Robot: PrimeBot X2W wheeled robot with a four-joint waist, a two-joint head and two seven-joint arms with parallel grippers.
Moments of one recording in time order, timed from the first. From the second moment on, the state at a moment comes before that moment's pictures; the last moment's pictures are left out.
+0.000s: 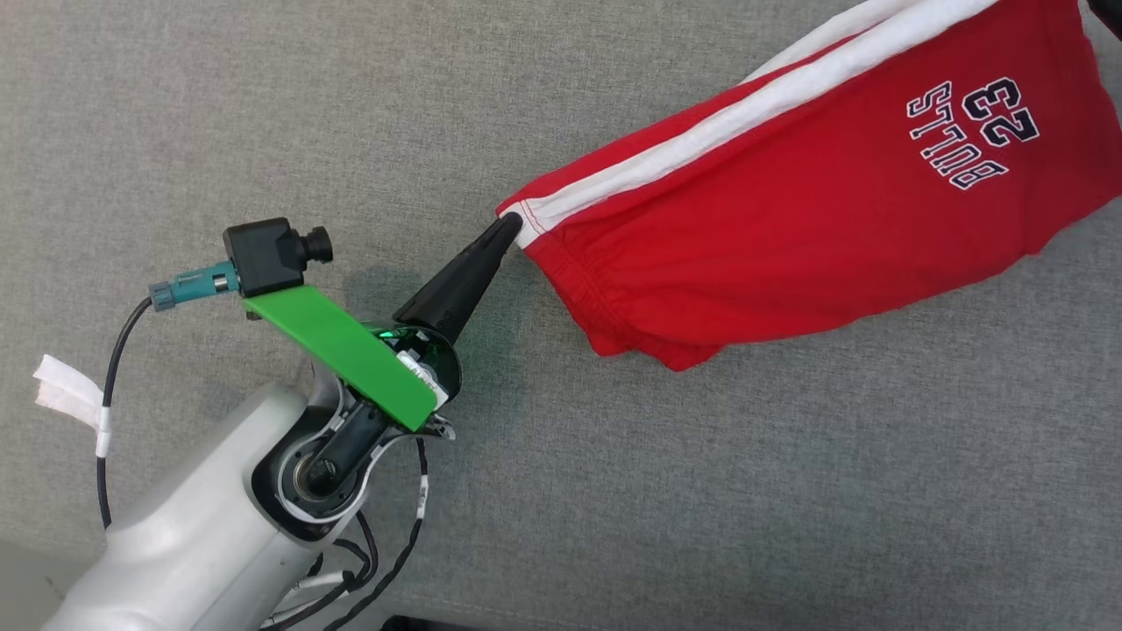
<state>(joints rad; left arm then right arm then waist) -0.66 0.45 -0.85 0.06 -1.63 -0.13 -0.07 -0.92 -0.83 0.44 0.19 1.06 0.13 0.47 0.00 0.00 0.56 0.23</state>
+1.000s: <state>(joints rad) -0.08 0.13 -0.38 -0.03 -0.41 0.10 -0.26 -0.42 -0.74 0.56 0.30 0.97 0.13 -0.15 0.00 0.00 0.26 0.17</state>
